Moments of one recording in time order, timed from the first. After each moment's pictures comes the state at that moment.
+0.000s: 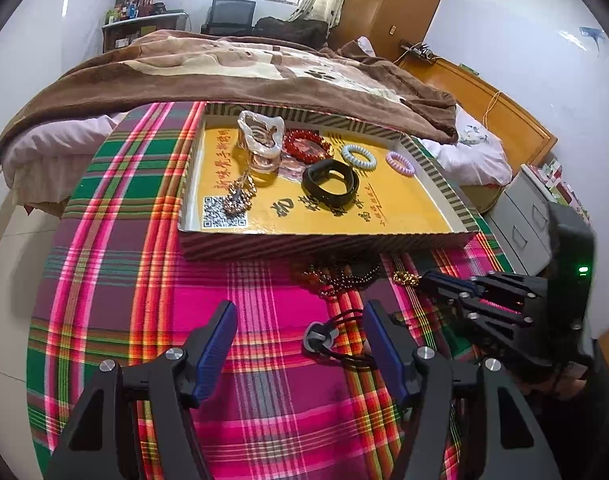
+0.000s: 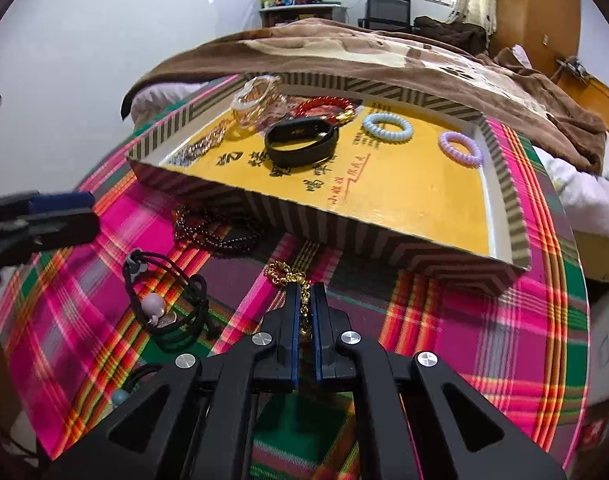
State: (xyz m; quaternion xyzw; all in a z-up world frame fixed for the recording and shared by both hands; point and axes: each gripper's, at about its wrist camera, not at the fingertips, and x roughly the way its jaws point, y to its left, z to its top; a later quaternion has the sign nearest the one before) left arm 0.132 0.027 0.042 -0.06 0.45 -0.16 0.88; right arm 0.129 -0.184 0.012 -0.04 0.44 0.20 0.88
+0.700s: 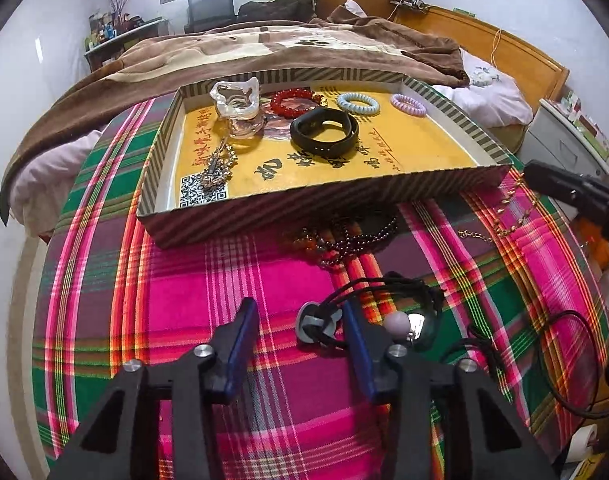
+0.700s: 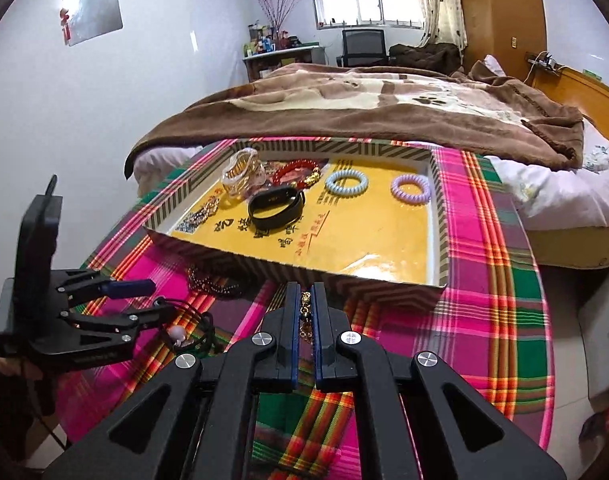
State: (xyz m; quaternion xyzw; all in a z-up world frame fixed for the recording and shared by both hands) left arm 0.139 -0.013 0.010 0.05 0.47 -0.13 0.87; right arm 0.111 -0.224 0.061 0.02 0.38 0.18 0.91
